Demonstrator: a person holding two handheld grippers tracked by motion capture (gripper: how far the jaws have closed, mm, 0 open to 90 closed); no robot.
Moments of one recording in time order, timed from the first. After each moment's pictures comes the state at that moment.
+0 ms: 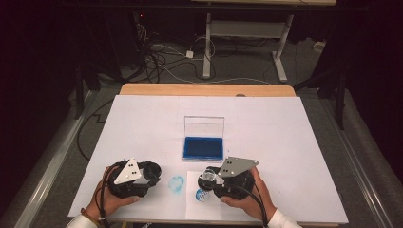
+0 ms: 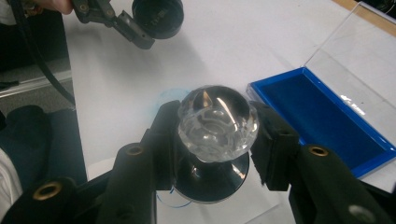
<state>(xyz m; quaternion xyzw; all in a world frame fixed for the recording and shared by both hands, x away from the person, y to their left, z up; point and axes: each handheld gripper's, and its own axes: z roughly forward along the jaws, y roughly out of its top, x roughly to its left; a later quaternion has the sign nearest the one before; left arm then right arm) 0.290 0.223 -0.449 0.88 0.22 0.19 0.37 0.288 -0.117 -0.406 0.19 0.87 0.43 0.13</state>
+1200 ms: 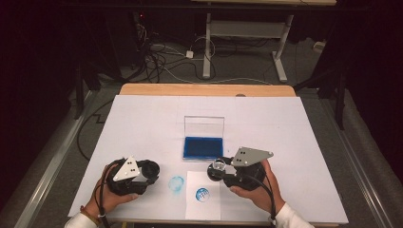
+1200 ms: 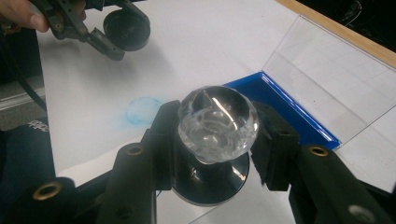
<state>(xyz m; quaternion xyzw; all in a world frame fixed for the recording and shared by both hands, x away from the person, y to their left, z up) 0.297 0.228 -0.453 0.88 0.23 0.18 0.37 0.303 -0.142 -0.394 0.21 0.86 0.45 0.15</state>
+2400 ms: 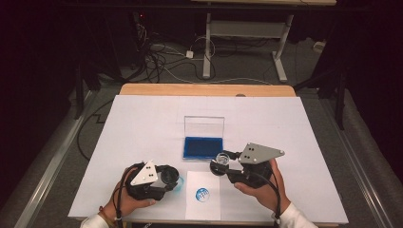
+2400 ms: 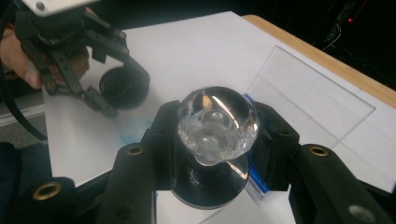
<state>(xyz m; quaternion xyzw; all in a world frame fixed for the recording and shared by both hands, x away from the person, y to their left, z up) 0.291 0.176 -0.454 0.88 0.19 0.14 0.42 0.299 -0.150 -0.374 0.21 0.83 0.48 0.18</state>
